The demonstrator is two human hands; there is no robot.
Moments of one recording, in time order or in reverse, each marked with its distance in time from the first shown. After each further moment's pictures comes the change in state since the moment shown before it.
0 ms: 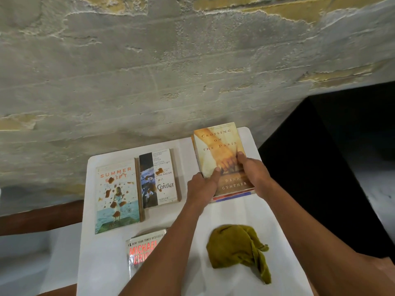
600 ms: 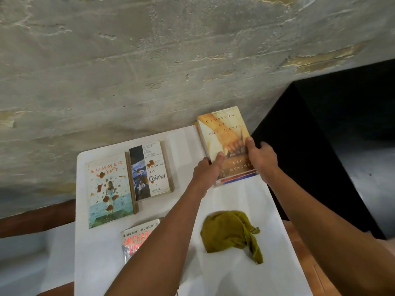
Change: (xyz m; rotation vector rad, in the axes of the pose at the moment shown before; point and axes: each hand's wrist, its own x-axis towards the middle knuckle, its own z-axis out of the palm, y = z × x) left_hand -0.005 0.033 0.031 0.012 -0.197 0.010; right_hand 0.004 0.012 -0.041 -0.073 0.276 -0.036
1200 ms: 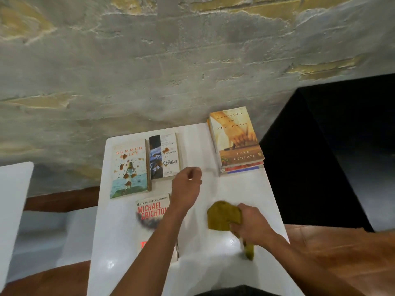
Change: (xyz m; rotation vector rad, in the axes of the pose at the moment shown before) left_hand -0.112 -0.062 -0.038 -0.115 0.337 0.217; right_hand -0.133 0.133 -0.005 -0.652 -0.518 -0.418
